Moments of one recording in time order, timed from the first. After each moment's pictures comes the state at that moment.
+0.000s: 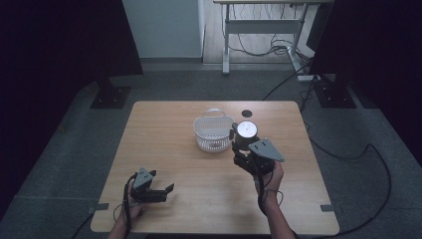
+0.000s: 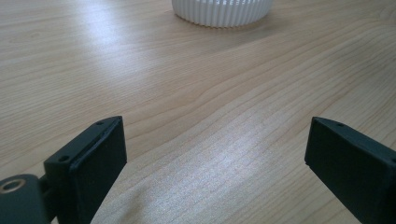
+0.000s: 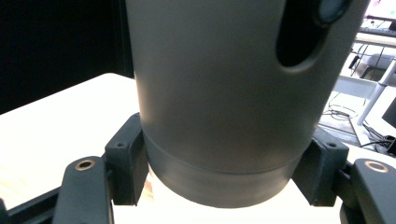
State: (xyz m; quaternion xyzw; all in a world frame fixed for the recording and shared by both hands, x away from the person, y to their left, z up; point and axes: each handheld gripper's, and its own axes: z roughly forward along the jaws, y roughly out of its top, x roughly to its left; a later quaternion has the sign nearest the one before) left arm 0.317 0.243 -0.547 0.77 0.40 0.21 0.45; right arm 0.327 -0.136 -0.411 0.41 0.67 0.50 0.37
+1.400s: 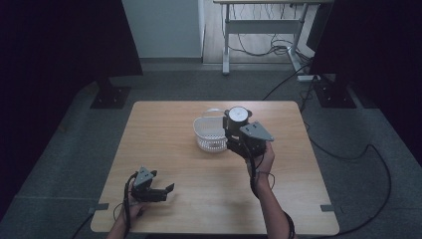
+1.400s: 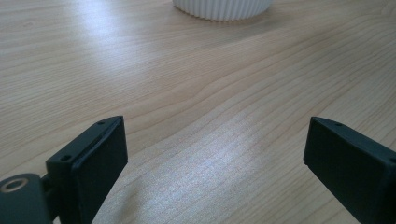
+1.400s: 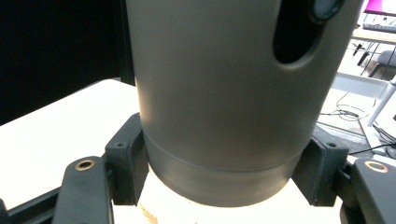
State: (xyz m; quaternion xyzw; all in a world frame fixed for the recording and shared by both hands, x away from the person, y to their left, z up) left arm 0.321 0.243 -0.548 0.77 0.40 0.19 0.45; right arm 0.370 -0.119 -0.396 0.42 0.67 0.50 0.35
